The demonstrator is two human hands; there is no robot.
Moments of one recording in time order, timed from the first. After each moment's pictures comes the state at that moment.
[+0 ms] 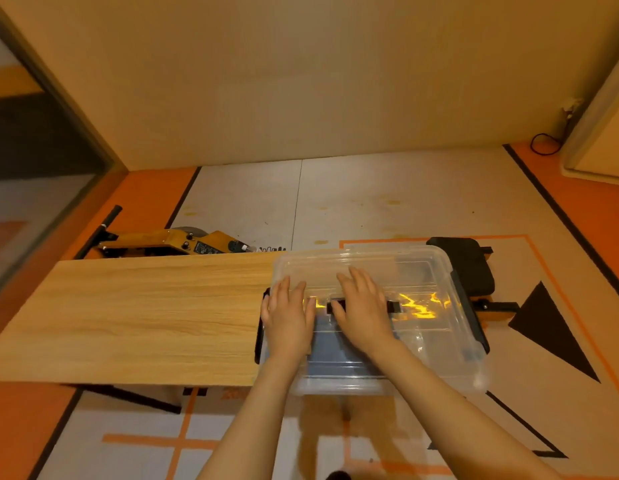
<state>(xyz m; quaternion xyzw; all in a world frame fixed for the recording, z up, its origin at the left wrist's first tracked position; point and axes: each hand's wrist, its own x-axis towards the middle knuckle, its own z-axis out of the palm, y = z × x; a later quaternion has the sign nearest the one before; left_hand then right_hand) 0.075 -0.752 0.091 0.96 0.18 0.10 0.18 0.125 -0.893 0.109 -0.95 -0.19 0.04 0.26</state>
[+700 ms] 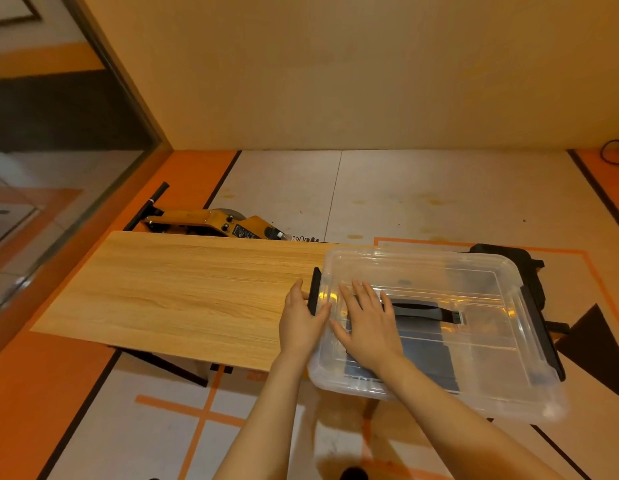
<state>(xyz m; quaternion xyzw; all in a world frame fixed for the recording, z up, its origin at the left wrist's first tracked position) 0.054 -0.688 0.085 0.87 0.30 0.07 0.38 0.098 -0.828 0.073 -0.94 -0.29 0.05 0.18</state>
